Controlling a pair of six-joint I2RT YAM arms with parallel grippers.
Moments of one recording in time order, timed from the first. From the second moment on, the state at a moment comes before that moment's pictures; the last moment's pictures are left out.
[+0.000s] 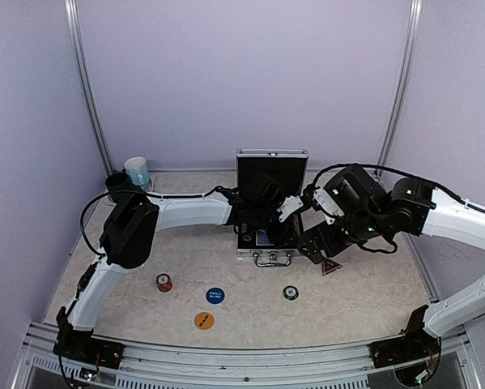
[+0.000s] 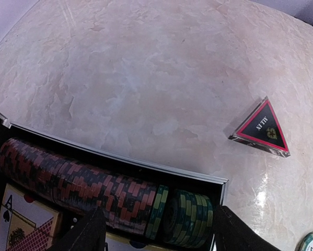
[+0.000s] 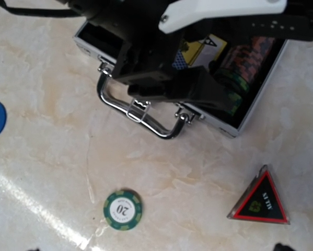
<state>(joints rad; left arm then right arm) -0.89 2.46 2.02 -0.28 0.32 0.32 0.95 1.25 1.14 -0.82 0.20 0.33</state>
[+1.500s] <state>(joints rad) -0.90 2.43 1.89 -0.13 0.20 0.24 0.95 1.25 1.12 -0.82 0.19 0.33</state>
